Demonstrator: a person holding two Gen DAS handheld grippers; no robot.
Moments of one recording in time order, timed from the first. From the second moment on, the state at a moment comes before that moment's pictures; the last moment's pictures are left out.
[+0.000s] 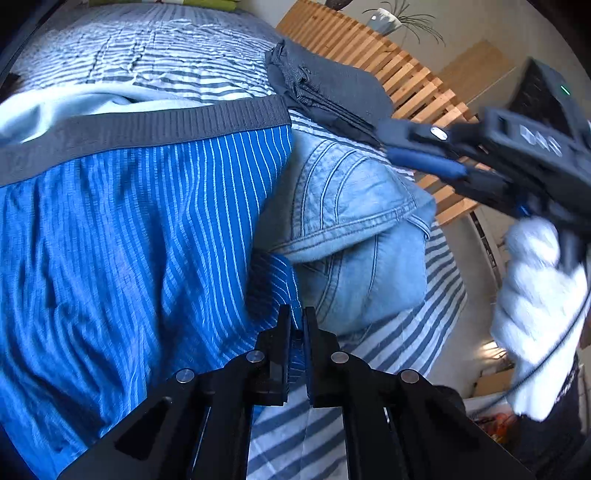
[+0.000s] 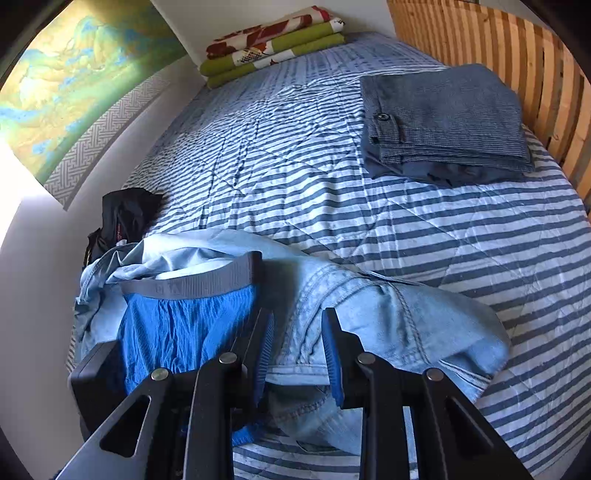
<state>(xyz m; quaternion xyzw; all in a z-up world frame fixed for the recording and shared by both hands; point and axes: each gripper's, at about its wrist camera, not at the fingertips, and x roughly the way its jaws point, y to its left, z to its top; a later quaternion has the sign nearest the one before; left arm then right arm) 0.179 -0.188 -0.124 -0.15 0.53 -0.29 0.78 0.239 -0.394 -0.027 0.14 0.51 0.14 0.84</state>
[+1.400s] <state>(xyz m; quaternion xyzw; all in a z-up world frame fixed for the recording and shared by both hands) 0.042 0.160 -0.150 -0.36 0.45 -0.16 0.80 0.297 -0.041 -0.017 0.02 0.53 0.15 0.83</state>
